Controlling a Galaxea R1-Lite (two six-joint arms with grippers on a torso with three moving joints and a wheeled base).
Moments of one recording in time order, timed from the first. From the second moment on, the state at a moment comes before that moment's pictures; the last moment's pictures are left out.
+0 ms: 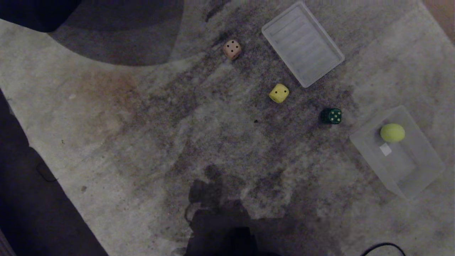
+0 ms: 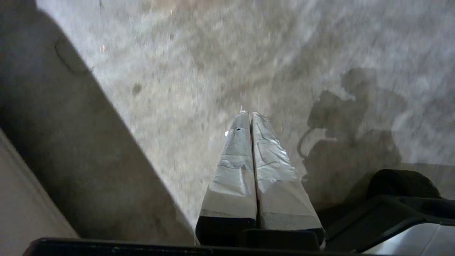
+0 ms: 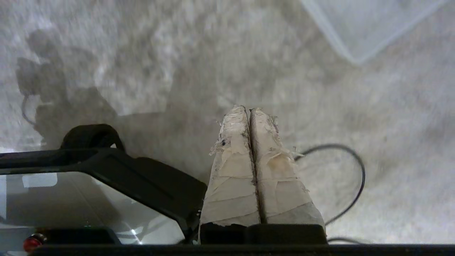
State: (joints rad) left arm 0.00 0.00 0.00 0.00 0.04 -0.02; right arm 0.01 0.00 -0.12 0.30 0.00 0.06
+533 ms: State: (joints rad) left arm 0.00 0.00 0.00 0.00 0.04 -0.02; right arm 0.01 0.00 -0.12 0.30 0.00 0.06
